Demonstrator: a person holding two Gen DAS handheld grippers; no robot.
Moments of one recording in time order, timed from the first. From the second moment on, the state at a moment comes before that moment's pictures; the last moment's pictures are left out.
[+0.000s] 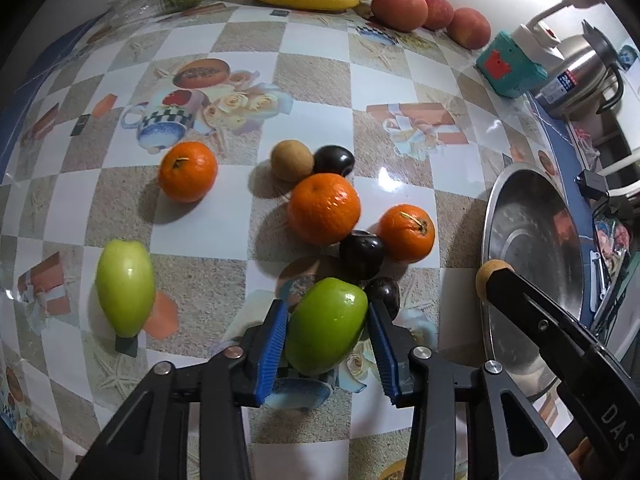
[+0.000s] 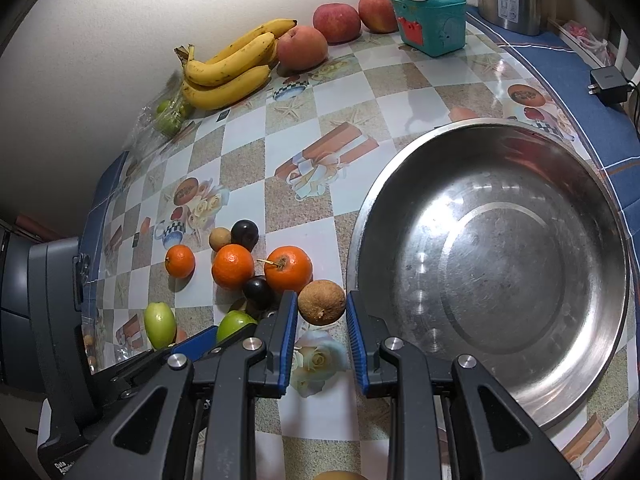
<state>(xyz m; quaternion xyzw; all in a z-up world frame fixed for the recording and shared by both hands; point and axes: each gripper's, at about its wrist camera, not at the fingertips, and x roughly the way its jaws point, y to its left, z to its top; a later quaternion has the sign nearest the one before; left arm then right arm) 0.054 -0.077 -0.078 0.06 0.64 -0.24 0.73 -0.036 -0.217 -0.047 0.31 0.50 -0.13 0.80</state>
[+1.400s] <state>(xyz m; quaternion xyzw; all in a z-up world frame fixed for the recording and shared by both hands) -0.036 -0.178 -0.025 0.13 0.51 -0.40 0.75 -0.117 -0.324 -0.044 0.38 0.43 -0.32 0.75</state>
